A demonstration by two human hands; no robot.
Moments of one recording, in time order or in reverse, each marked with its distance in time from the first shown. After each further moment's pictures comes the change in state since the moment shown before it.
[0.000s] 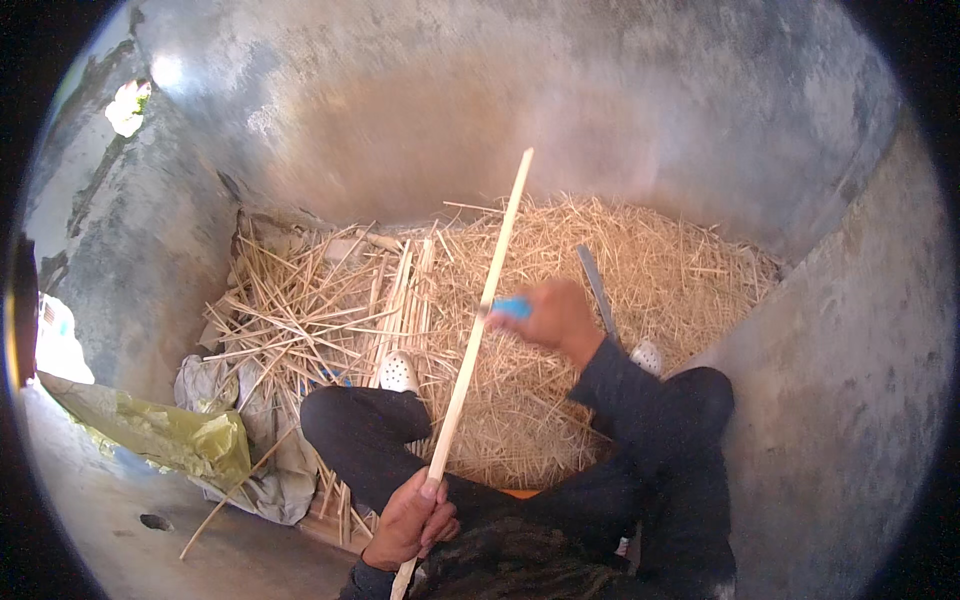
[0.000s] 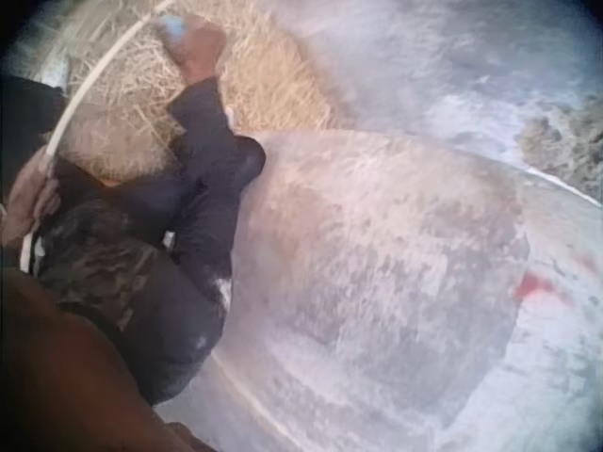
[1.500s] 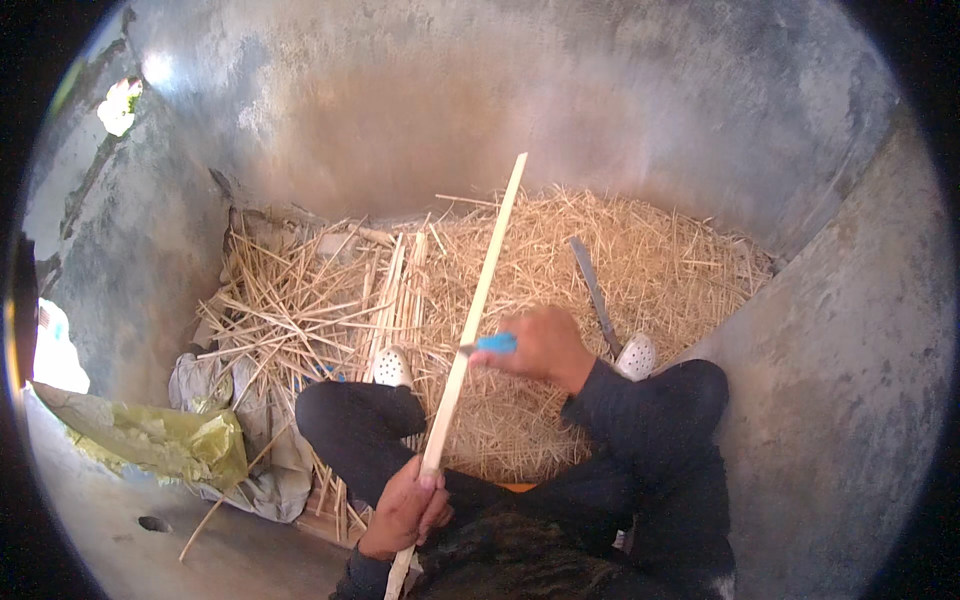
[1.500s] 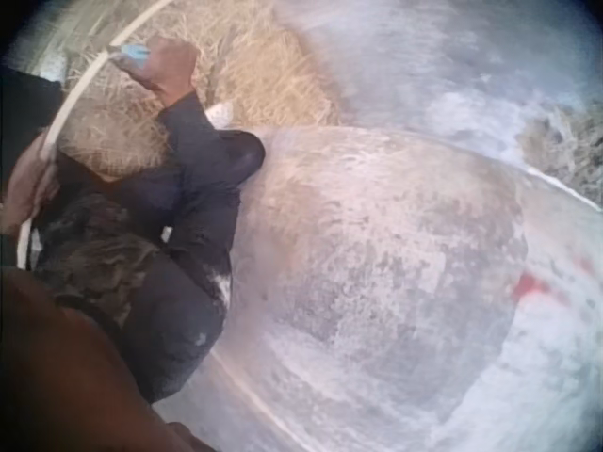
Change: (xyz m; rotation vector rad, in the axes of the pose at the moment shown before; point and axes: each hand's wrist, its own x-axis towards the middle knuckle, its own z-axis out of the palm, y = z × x) left_hand 0.008 0.005 -0.004 0.183 -0.007 0.032; right_hand -0.027 -0.010 0.004 -0.007 -0.121 0.001
